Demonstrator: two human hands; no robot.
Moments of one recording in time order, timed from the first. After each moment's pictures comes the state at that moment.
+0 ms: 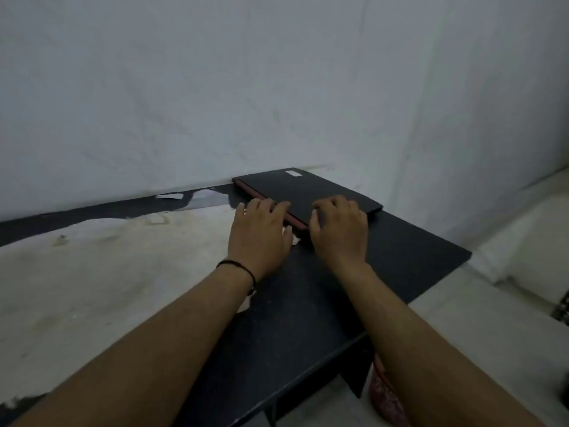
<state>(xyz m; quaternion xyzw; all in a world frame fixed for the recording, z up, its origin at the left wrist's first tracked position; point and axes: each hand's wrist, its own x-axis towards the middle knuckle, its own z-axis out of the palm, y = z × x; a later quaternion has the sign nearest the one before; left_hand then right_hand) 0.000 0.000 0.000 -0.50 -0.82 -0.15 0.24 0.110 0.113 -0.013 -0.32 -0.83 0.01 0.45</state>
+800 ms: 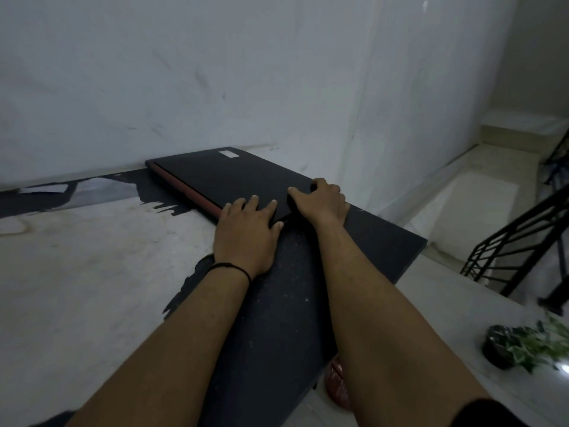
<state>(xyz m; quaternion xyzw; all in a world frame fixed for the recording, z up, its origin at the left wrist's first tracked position) 0.008 0.121 -0.050 -0.54 -0.81 -0.16 0.15 0.092 0.272 -0.029 -0.56 -0.75 0.20 0.29</state>
